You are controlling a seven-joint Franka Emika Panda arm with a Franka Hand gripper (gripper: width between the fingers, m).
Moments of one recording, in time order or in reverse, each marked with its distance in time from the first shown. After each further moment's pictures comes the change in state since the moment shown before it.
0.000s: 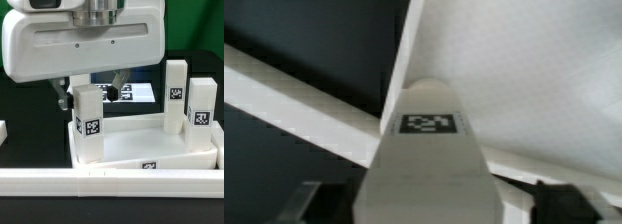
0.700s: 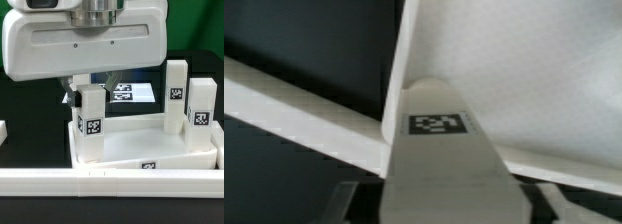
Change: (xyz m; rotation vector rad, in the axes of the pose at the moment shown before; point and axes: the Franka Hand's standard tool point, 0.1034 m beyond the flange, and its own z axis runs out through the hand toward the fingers) arm -0.001 0.001 0.000 0.000 0.001 0.145
